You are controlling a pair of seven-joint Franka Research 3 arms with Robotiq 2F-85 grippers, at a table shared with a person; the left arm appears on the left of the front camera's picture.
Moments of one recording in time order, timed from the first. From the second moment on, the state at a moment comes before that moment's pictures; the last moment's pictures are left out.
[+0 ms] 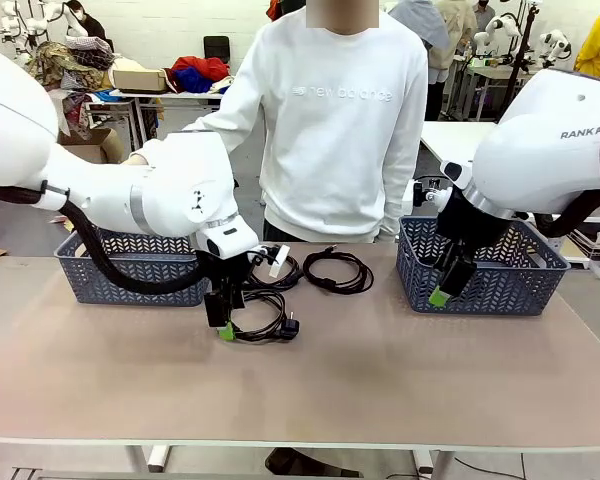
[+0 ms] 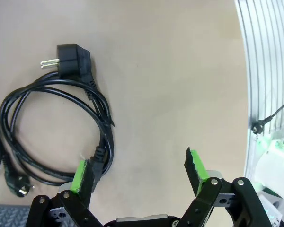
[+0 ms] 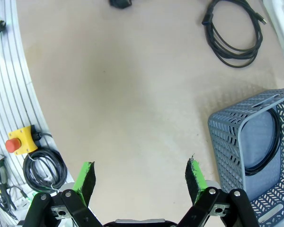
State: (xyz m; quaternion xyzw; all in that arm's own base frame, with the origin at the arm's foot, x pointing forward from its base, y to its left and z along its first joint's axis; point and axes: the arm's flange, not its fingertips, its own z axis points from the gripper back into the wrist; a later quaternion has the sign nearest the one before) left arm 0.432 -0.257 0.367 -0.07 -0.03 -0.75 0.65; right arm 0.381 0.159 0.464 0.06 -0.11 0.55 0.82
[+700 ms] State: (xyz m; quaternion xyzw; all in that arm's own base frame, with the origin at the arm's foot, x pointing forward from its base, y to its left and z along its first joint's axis) left arm 0.434 -0.268 0.328 -0.05 -0.01 -0.74 0.67; right arm 0.381 0.159 0.464 0.06 -0.11 0.55 0.82
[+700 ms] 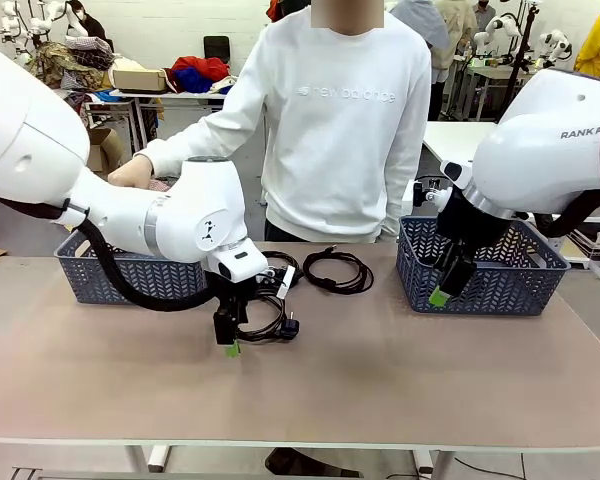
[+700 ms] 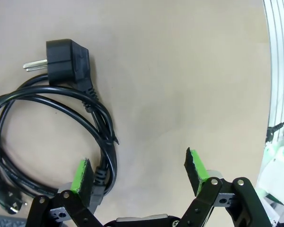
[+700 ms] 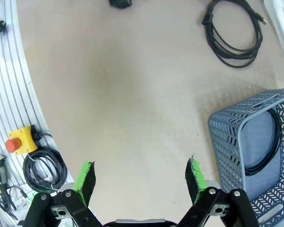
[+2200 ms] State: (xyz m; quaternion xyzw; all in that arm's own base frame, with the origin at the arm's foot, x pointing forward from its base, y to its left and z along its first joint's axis) left arm 0.449 -0.282 0.306 -0.06 -0.01 -0.74 0.67; right arm 0.381 0.159 0.464 0.06 -0.11 0.55 0.82
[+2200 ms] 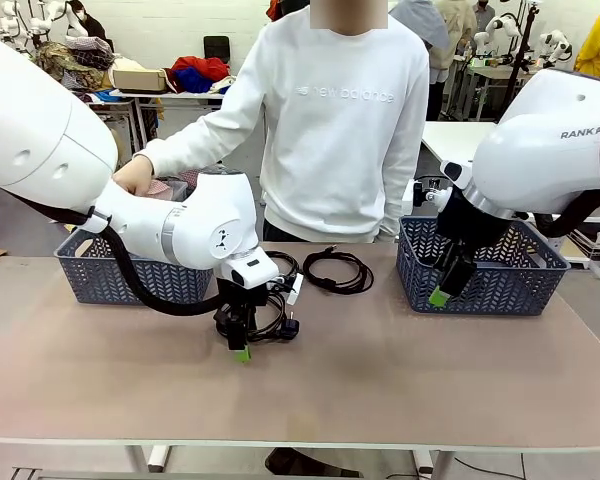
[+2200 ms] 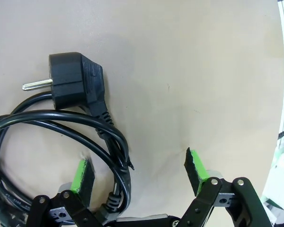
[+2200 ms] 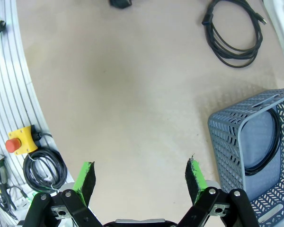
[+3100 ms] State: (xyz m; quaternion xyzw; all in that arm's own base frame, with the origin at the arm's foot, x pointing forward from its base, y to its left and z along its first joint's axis) left arm 0.446 -0.282 0.315 -0.05 0.00 -0.75 0.66; right arm 0.381 0.159 0.464 0.06 -0.11 0.55 0.82
